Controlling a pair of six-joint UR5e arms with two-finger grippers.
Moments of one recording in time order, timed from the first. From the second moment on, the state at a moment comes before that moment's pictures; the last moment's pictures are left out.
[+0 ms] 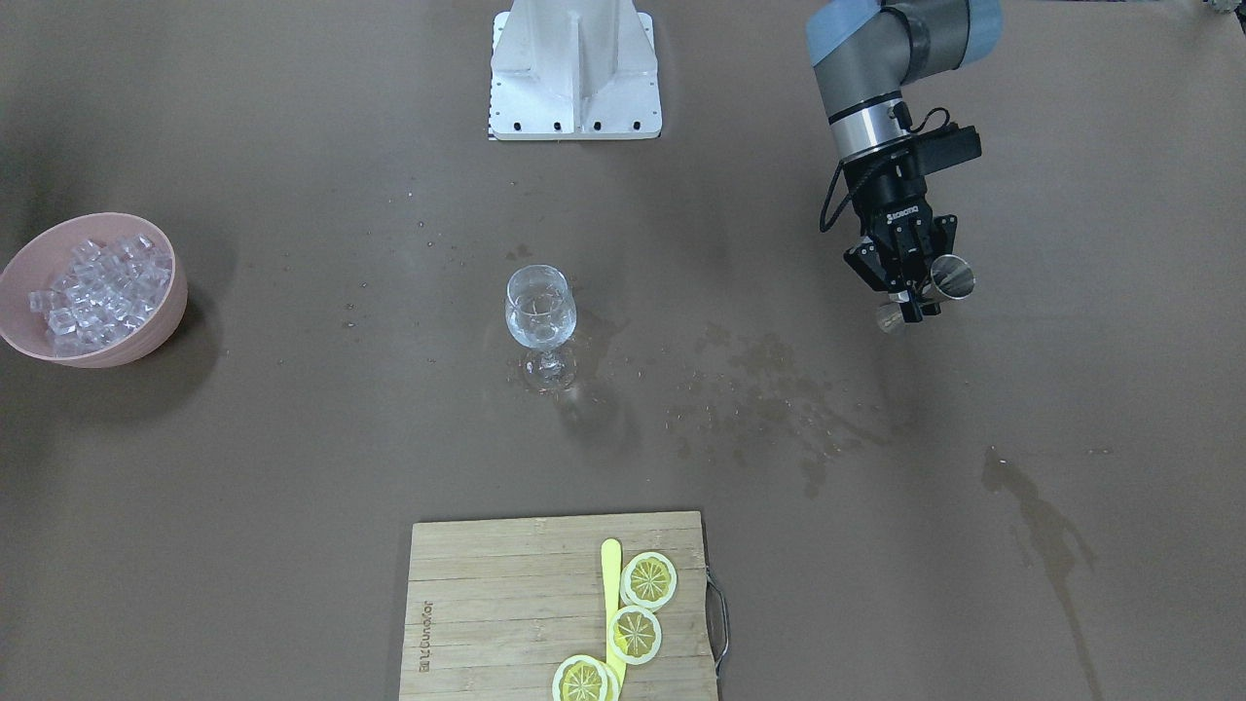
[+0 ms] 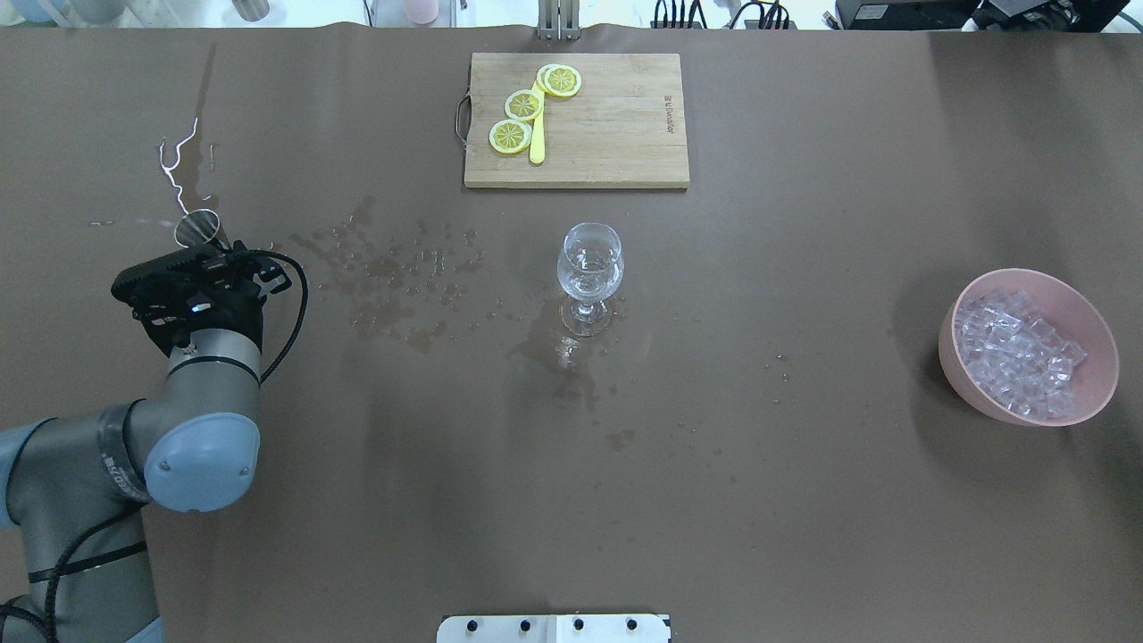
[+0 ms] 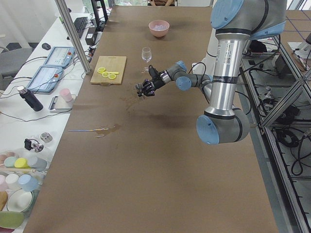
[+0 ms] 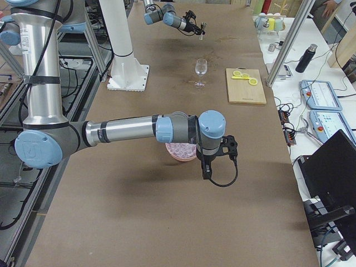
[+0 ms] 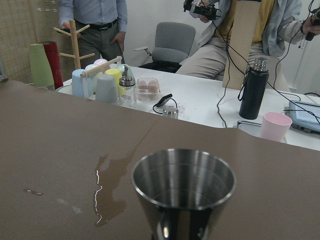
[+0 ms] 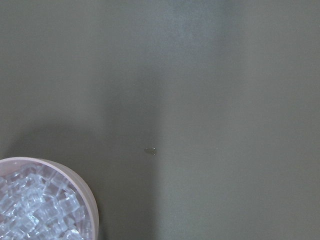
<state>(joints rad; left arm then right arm) -0.35 -1.71 -1.96 -1.65 -0.71 -1.77 1.59 -1.56 1.73 -1.70 2.41 -0.09</state>
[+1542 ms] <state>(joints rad) -0.25 -1.79 -1.82 -1.49 -0.63 -2.00 1.58 -1.56 1.73 -1.70 2.41 -0.09</state>
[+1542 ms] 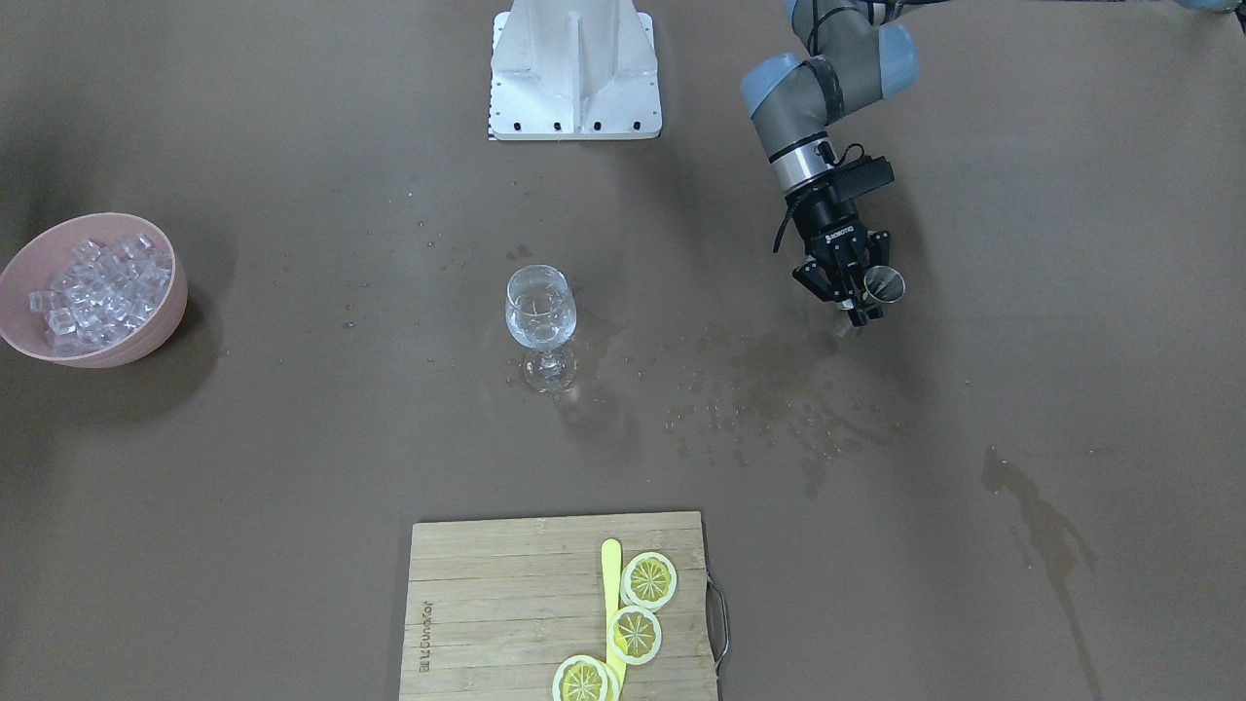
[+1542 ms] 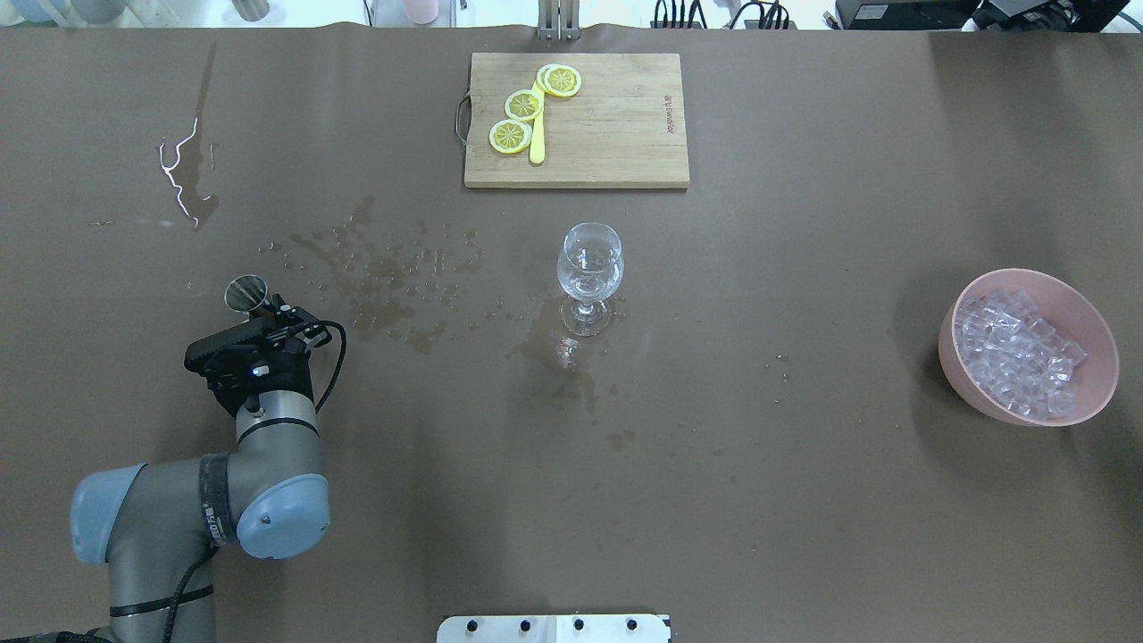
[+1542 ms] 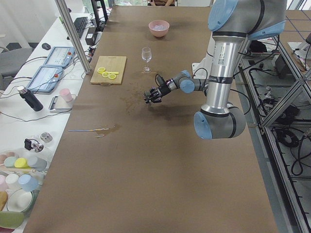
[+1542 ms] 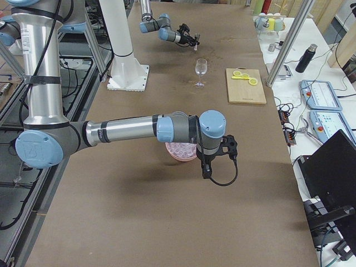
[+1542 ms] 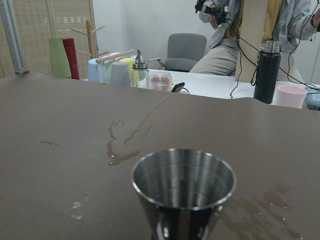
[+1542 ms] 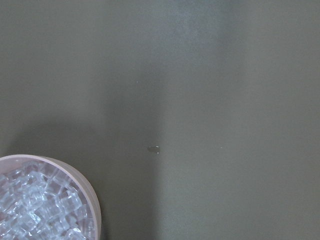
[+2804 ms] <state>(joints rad) -0.24 -1.79 -1.86 -1.43 -0.63 -2.00 1.57 -1.57 1.73 -1.70 2.41 -0.09</state>
